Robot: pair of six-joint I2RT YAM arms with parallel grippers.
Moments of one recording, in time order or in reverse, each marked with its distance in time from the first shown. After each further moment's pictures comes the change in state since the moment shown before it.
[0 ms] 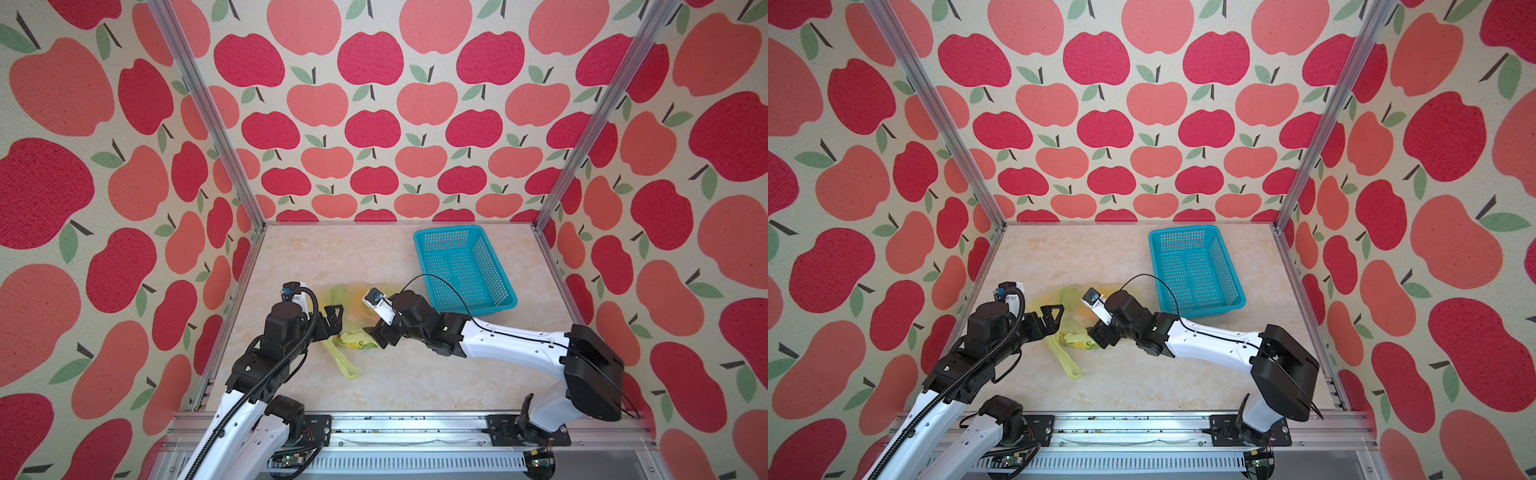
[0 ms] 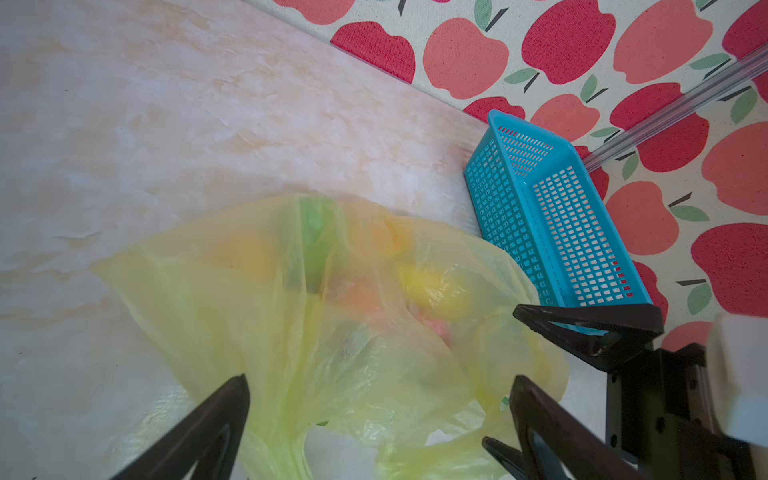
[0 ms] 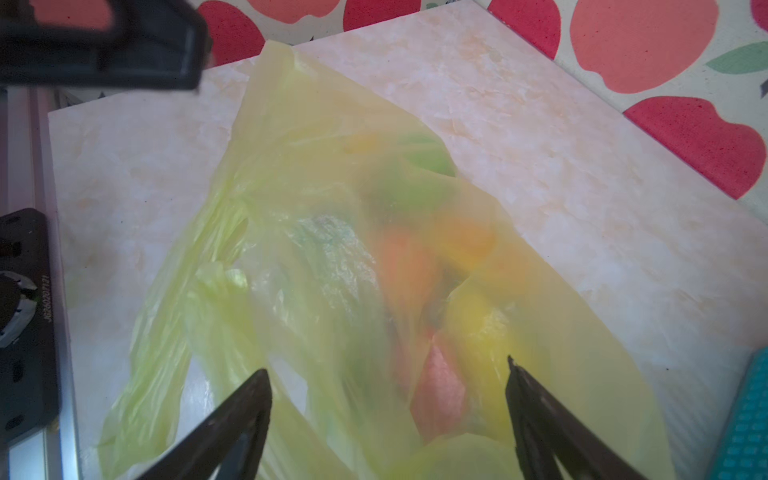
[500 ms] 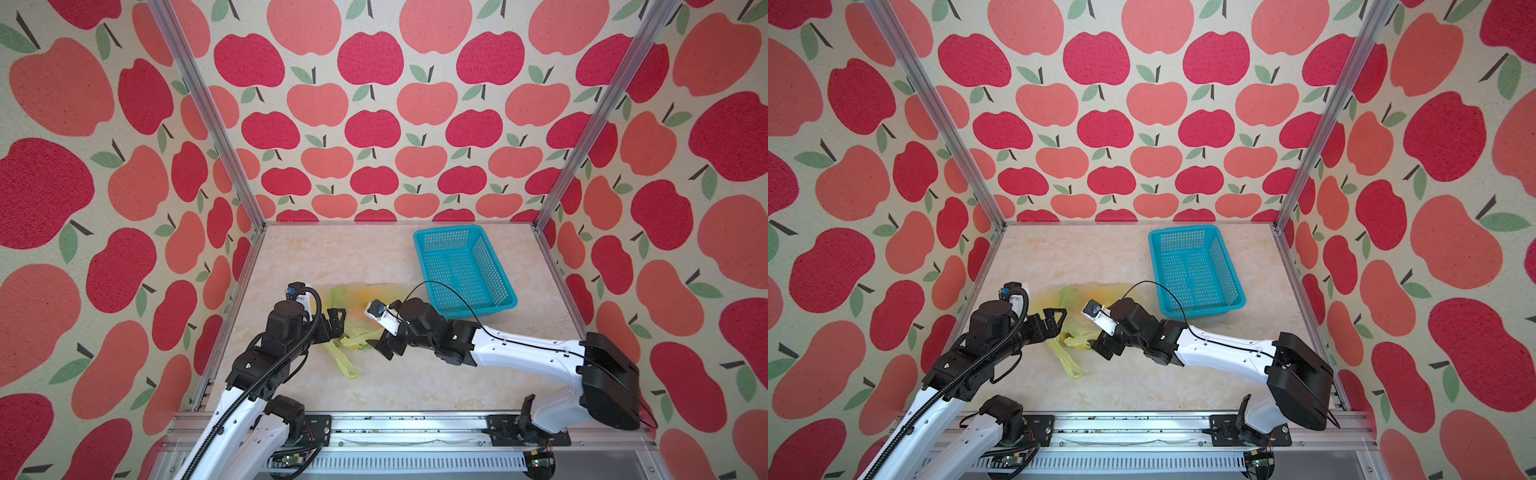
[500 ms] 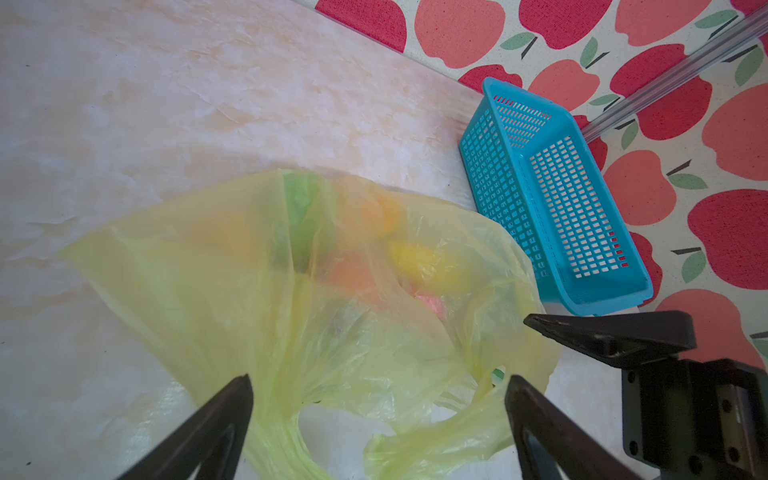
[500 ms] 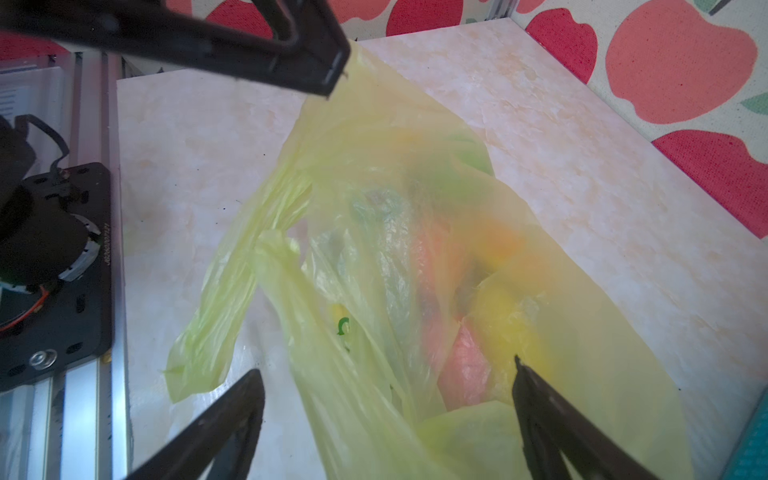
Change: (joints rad) left arm -0.024 0.023 0.037 -0.060 0.045 0.019; right arm 0.038 -0.127 -0.108 0.033 -0.049 -0.082
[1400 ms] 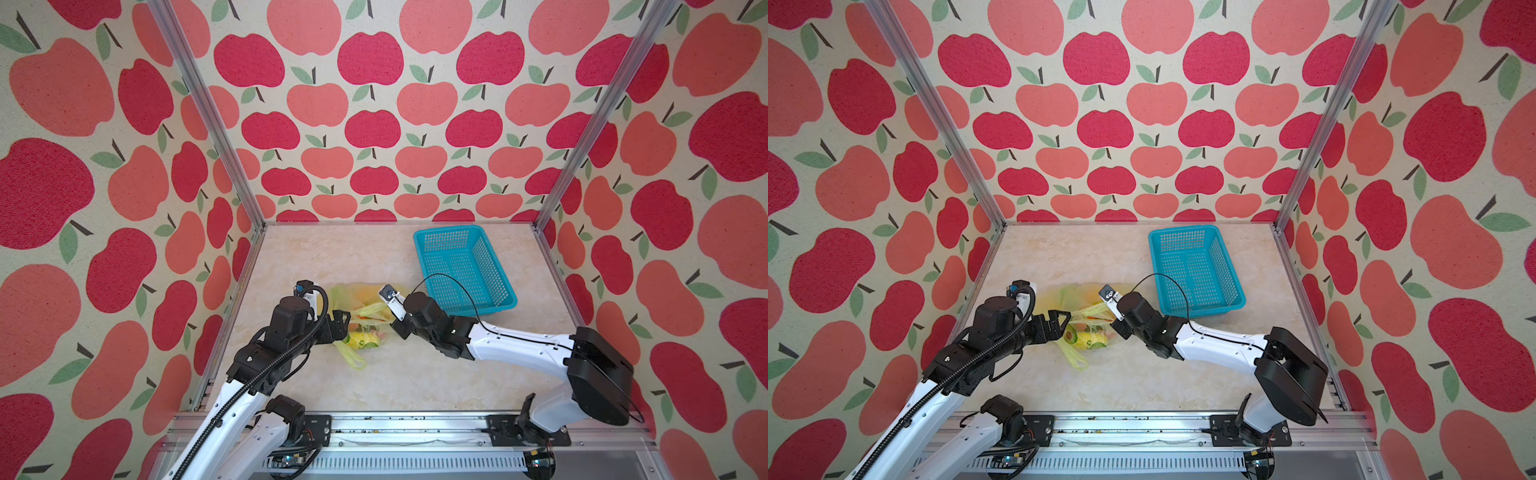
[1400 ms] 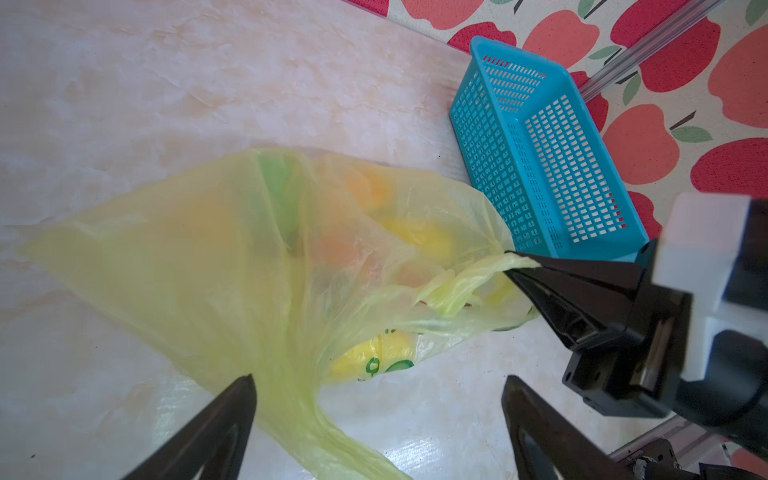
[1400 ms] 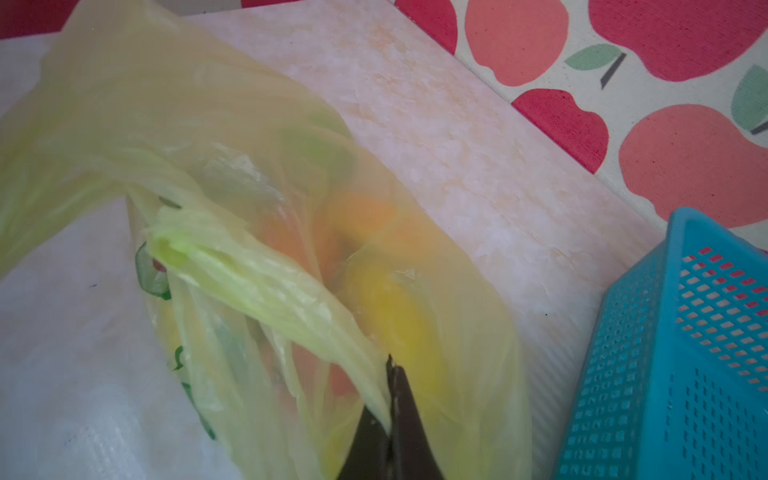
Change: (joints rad) left arm -0.053 0.056 0.051 -0.054 0.007 0.041; right arm -0.142 0.028 -0.039 0.097 0.233 0.070
